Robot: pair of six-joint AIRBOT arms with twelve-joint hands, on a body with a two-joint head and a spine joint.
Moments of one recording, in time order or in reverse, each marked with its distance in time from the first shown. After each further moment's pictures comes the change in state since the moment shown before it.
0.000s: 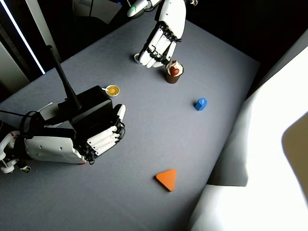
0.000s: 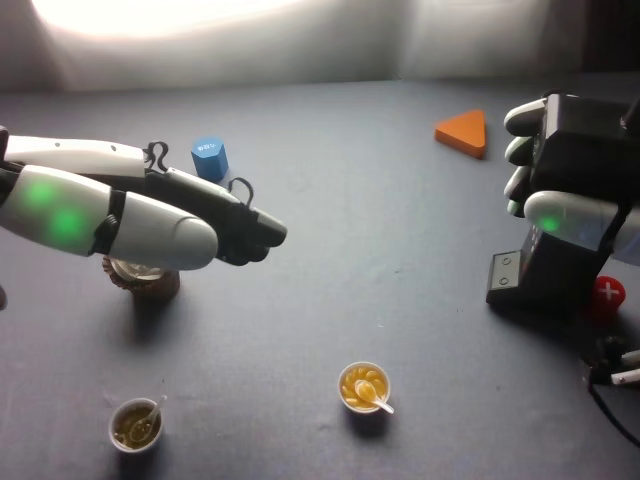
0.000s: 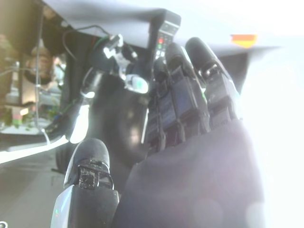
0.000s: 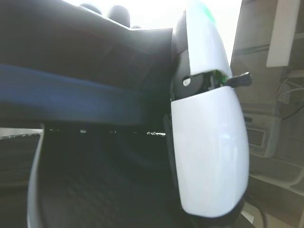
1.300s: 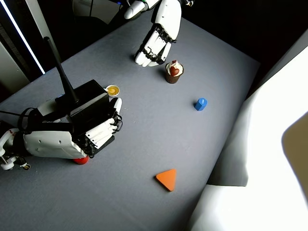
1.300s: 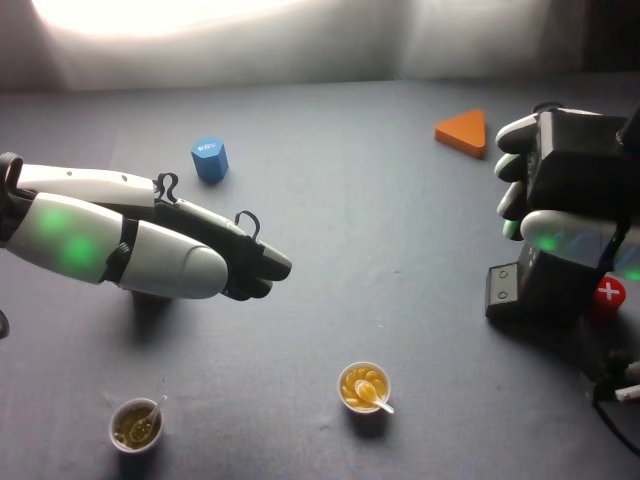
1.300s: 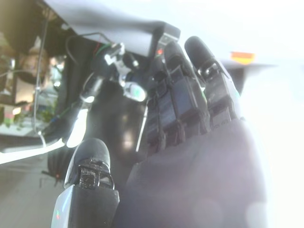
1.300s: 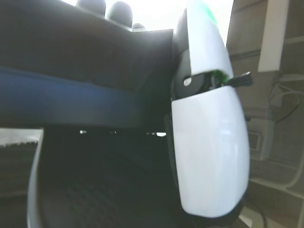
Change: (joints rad) left arm 0.019 0.007 -0.043 0.019 0.025 -0.036; right arm -0.013 0.000 -0.002 -0.054 0.022 0.000
